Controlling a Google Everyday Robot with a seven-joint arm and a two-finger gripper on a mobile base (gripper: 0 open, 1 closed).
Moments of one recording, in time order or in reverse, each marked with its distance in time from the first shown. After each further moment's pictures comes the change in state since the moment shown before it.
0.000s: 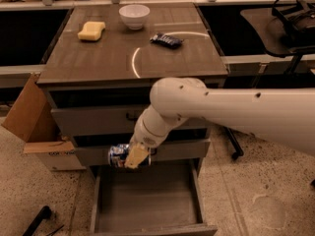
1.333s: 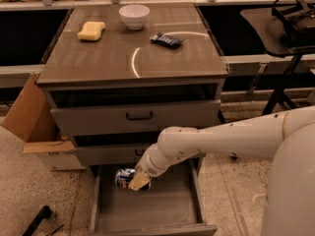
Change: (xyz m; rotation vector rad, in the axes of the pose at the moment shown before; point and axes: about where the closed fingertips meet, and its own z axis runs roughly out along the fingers) arm 0.079 0.008 0.133 -0.015 -0.060 0.159
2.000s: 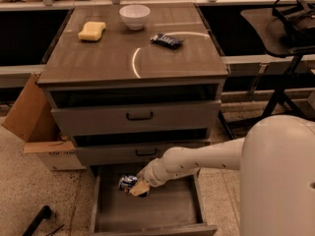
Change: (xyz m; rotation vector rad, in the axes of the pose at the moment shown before) arm 0.051 -0.033 0.109 0.007 -0.118 0.099
